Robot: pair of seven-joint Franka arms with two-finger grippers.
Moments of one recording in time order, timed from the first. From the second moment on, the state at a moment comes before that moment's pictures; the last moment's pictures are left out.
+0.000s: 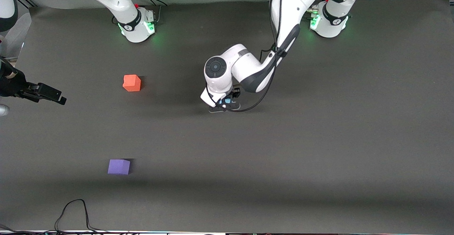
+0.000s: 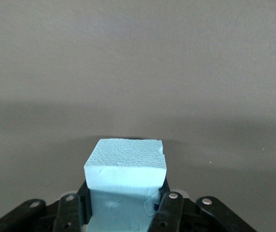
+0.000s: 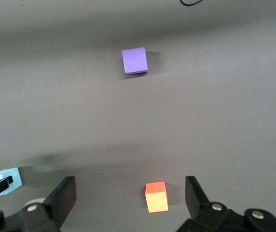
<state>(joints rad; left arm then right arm) -0.78 0.80 -0.13 -1.39 0.03 2.12 -1.00 0.00 0.09 -0.05 -1.54 0.08 1.63 0.11</state>
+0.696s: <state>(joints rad) -0.79 0.83 -0.12 -1.35 0.03 2.12 -1.01 0.07 0.14 -0.04 -1.54 0.08 1.63 0.11</state>
